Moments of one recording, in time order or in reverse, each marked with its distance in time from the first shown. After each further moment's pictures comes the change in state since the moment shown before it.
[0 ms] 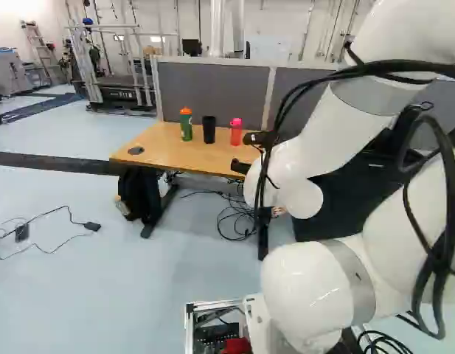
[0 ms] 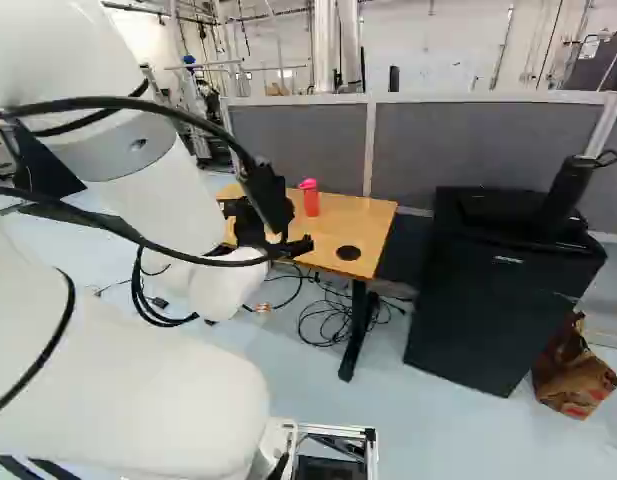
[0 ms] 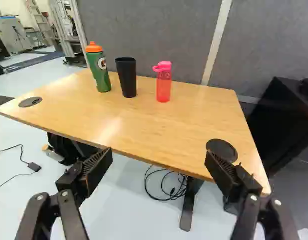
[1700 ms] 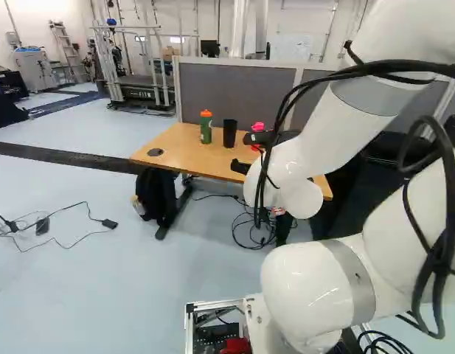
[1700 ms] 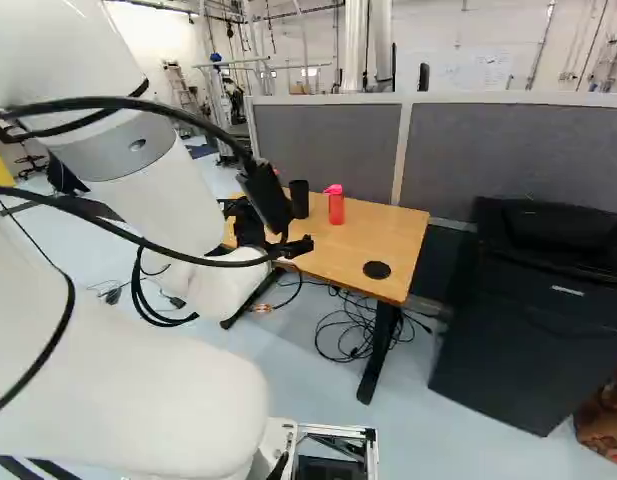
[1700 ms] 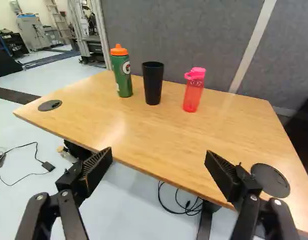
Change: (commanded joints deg) arm 0.0 0.0 0.0 0.0 0.0 0.0
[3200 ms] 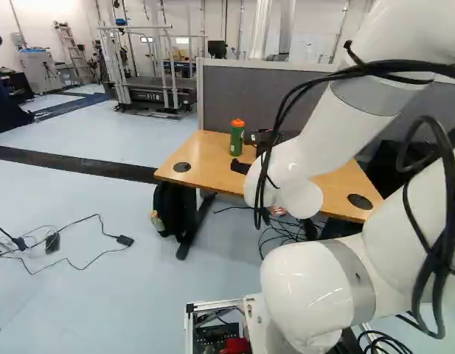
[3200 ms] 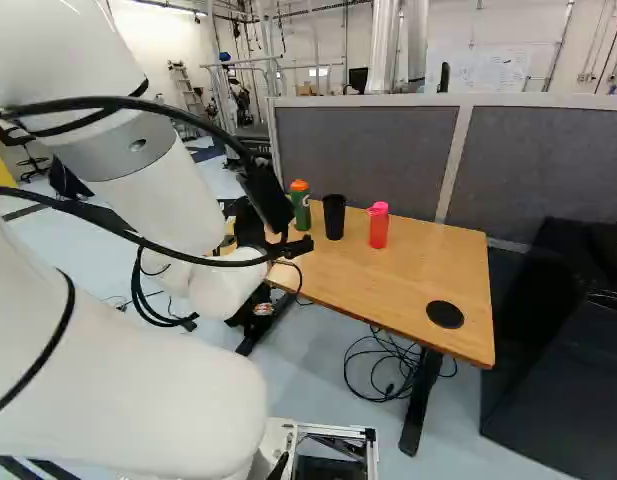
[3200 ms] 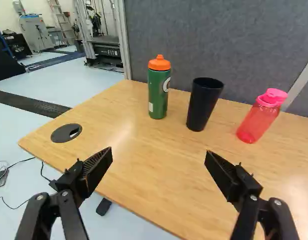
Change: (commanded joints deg) arm 0.0 0.0 0.0 0.0 0.0 0.0
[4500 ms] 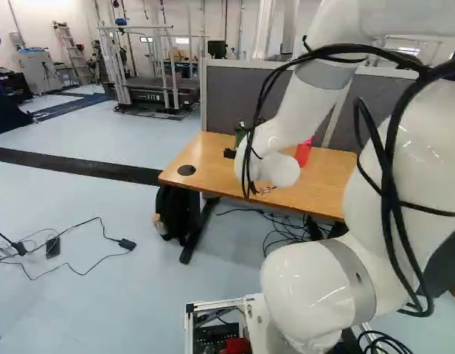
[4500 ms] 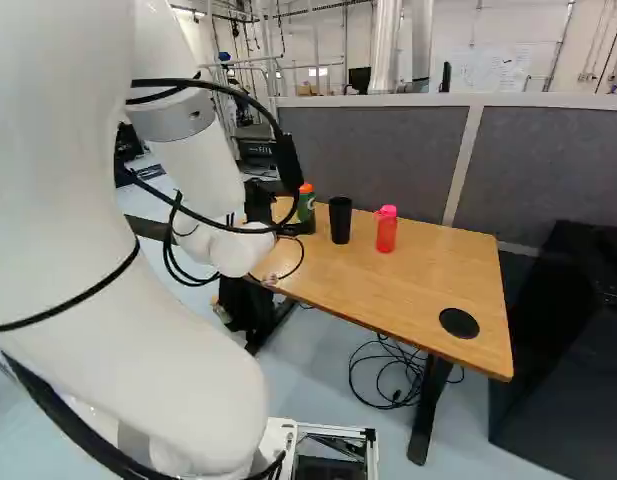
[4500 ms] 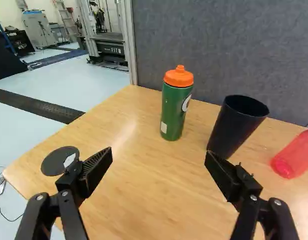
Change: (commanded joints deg) arm 1.8 -15.6 -14.5 0.0 0.0 0.0
